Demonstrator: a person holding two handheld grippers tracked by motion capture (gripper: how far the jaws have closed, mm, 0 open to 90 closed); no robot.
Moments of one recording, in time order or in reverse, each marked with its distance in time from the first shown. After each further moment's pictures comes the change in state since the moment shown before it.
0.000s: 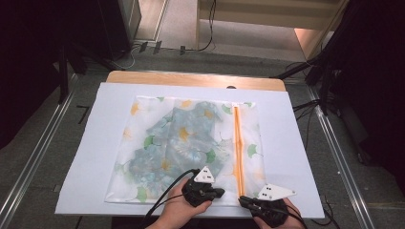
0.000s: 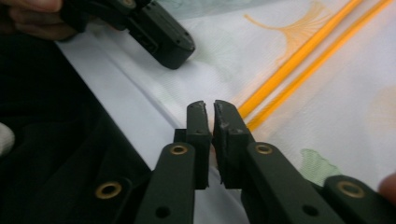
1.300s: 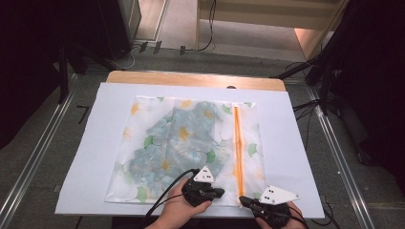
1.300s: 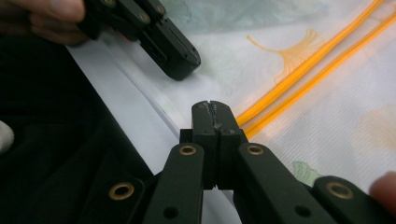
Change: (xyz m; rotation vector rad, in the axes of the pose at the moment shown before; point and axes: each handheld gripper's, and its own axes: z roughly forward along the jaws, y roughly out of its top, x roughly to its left) left arm 0.001 0.000 0.000 0.002 -0.005 -0.004; right arm 0.004 0.000 -0.006 -0.050 -0.018 -0.077
